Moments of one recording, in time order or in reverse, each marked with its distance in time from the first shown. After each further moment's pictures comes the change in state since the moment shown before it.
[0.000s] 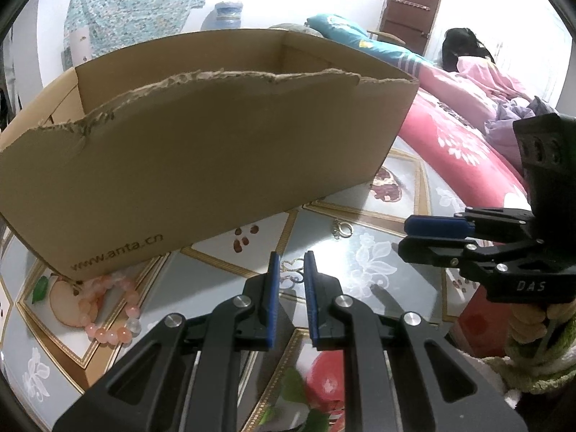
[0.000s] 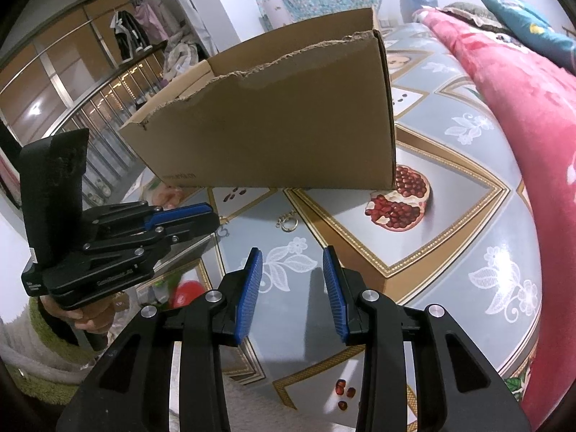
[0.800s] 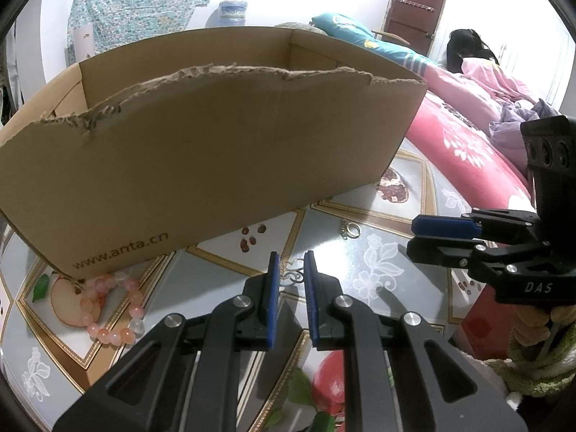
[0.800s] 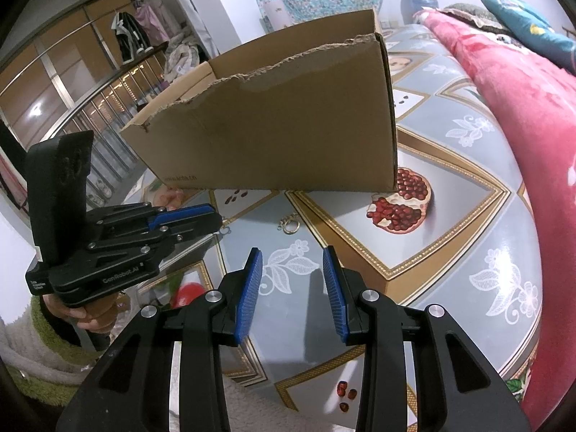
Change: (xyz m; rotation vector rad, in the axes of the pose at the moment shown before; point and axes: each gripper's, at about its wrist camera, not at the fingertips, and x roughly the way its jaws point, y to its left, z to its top) left arm 0.002 0.005 0.001 -0.009 0.002 0.004; right arm 0.000 0.001 0.001 -0.001 -0.006 0.002
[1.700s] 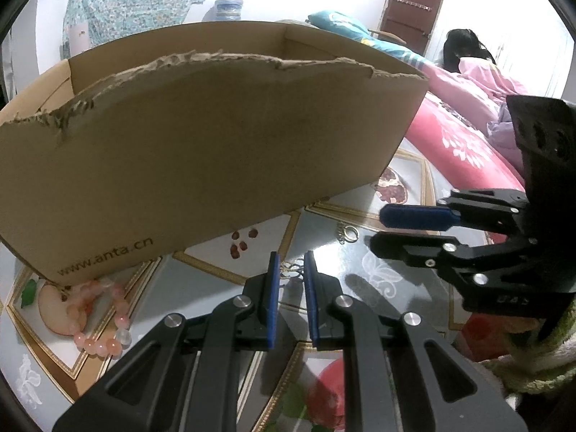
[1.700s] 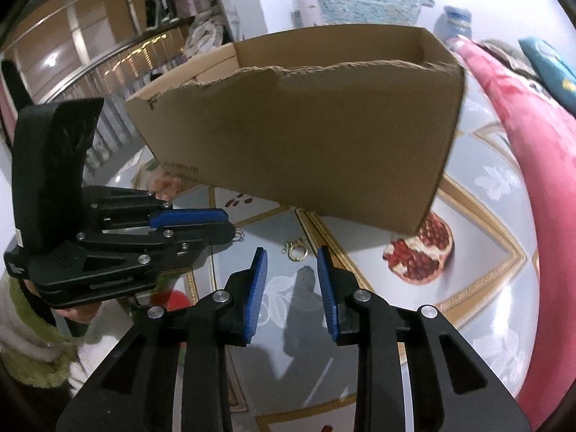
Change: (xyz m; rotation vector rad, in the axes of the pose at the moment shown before) left arm 0.012 0.000 0.002 -0.004 0.005 -0.024; right arm 0.027 0.019 0.018 -0.205 0.012 -0.033
